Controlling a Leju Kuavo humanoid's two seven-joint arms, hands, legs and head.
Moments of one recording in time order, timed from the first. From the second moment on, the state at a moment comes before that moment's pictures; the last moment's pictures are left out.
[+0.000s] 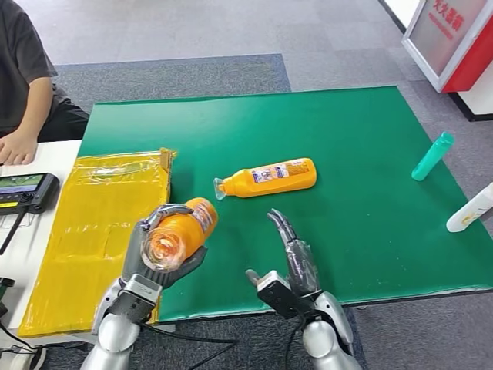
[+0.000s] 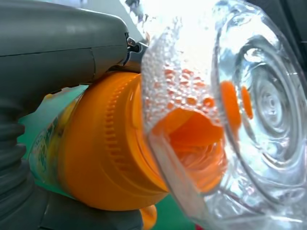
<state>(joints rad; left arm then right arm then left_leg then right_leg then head) 0.02 -0.23 -0.22 -1.63 -0.61 0.02 -0.52 0.00 0.25 0.26 -1.36 0.75 -0.20 -0.40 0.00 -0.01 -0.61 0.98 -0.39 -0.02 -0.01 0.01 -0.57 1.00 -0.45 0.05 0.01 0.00</state>
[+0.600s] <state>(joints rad) -0.02 -0.21 -0.34 -1.65 -1.17 0.05 -0.04 0.03 0.27 0.18 -1.43 0.77 -0.18 -0.40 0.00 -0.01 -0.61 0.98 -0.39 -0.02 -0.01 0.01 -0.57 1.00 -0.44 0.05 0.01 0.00</state>
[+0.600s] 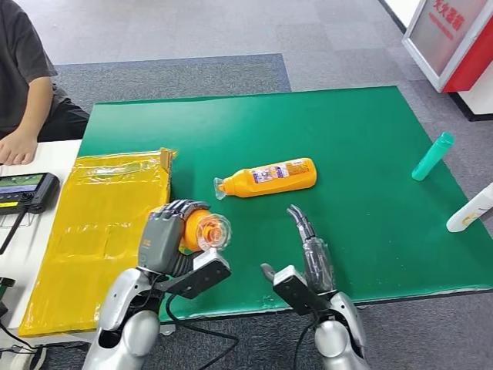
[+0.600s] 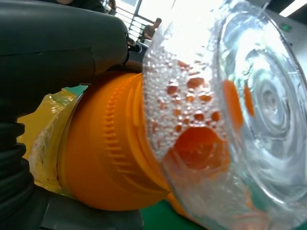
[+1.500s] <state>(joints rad) -0.17 -0.09 -0.19 -1.39 -1.55 -0.17 0.23 0.02 0.28 0.13 -1.39 0.78 -0.12 -0.41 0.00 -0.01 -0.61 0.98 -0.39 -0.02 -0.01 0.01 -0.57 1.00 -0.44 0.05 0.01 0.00</state>
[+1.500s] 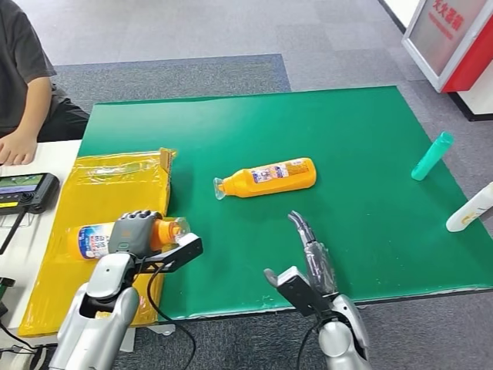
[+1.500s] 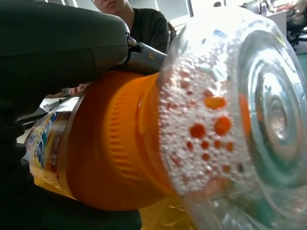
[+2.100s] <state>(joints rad) -0.21 -0.05 -0.19 -1.25 -1.55 -0.09 0.20 0.00 0.28 0.14 -1.34 0.78 -0.12 -0.42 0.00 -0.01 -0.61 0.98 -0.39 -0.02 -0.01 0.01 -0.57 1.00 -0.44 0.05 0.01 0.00</state>
